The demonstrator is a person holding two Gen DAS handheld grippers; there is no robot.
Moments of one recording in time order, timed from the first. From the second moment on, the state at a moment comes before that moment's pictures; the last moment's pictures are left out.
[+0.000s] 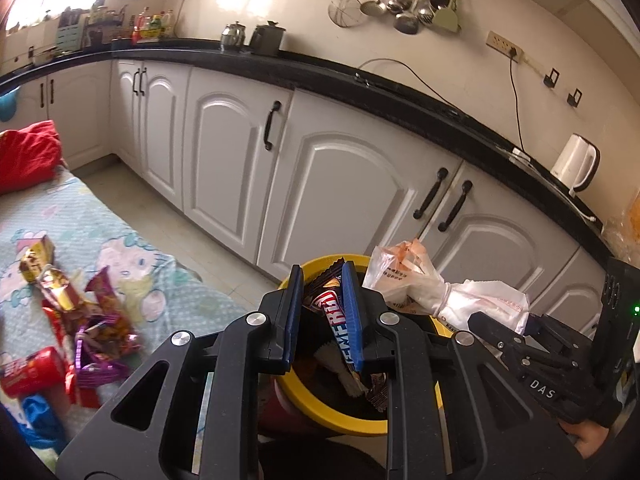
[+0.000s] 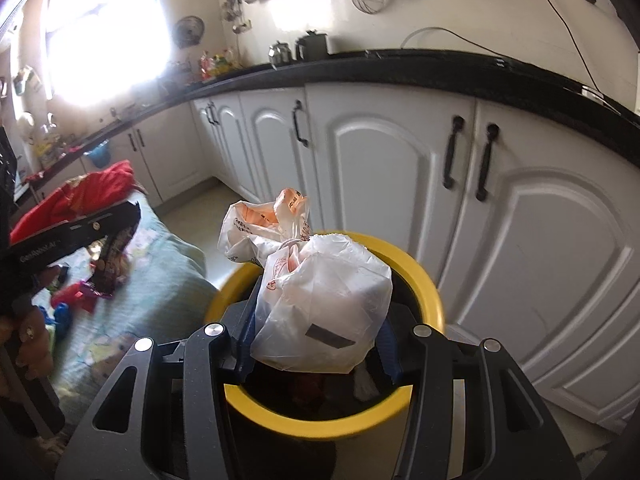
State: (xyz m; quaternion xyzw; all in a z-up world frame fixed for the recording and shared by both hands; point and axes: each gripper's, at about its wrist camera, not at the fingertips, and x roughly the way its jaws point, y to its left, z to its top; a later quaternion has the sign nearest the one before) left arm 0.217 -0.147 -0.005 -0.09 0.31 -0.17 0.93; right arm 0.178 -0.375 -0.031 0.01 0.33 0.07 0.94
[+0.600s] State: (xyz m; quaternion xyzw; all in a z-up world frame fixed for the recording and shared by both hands) left arm 0.244 -0.190 -0.047 -0.06 0.35 -0.19 0.92; right arm 0.190 -0.397 -0.081 0.01 0.39 0.03 0.92
